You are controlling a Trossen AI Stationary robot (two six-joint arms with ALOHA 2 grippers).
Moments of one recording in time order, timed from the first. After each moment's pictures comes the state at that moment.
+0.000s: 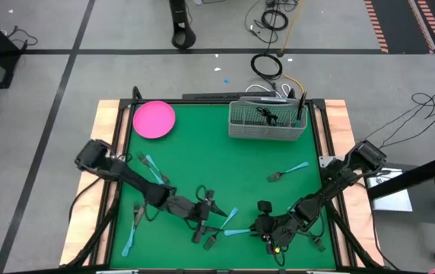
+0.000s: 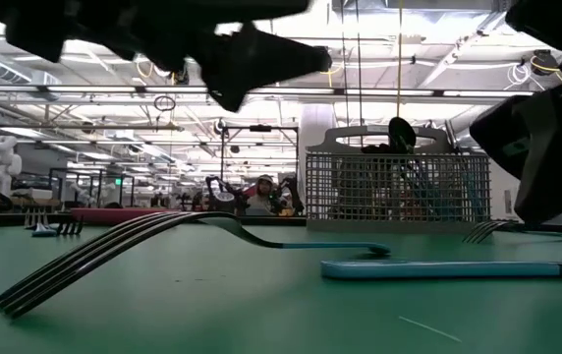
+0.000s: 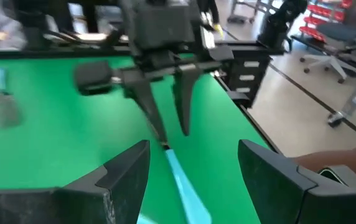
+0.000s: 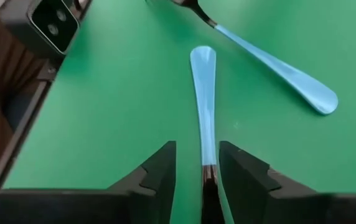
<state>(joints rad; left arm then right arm) -0.47 1.85 0.85 0.73 -0.13 -0.12 0.73 1.74 0.76 0.19 0.37 0.56</state>
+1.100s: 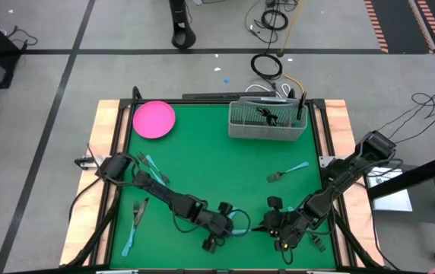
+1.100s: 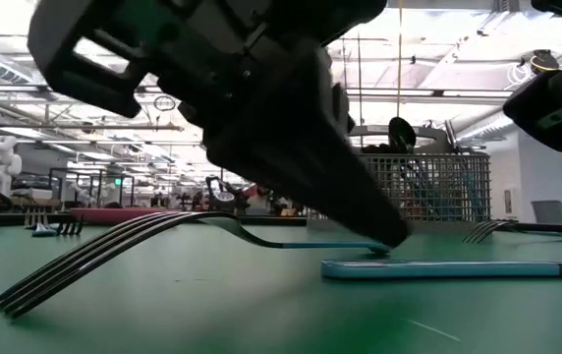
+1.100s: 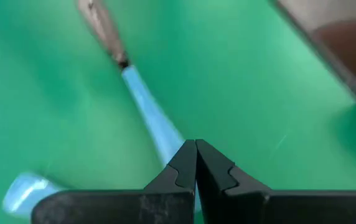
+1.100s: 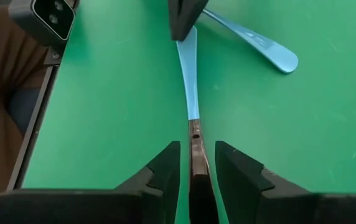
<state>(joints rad) -0.45 2.13 1.32 0.05 0.02 -0.01 0.77 1.58 0.76 -0.08 0.36 0.70</state>
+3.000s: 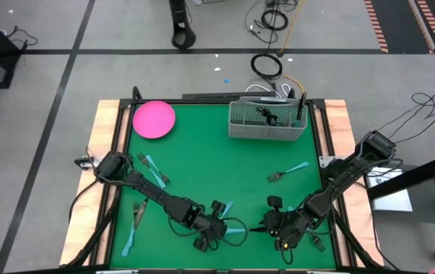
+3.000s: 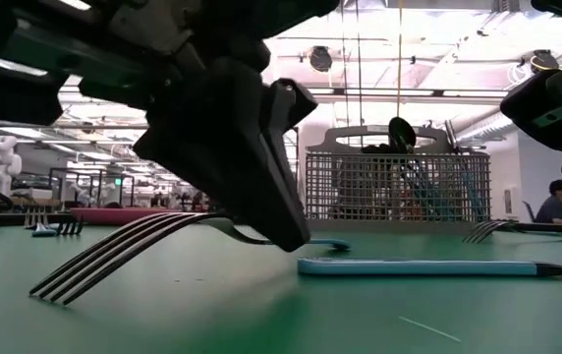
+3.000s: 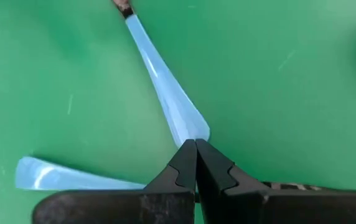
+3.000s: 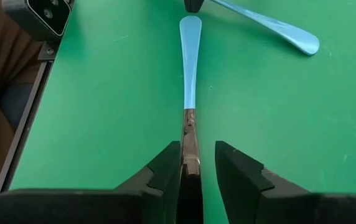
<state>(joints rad) -0.49 2.07 1.35 -0.24 -0.11 0.06 0.77 1.58 0.76 -0.09 0.37 0.67</state>
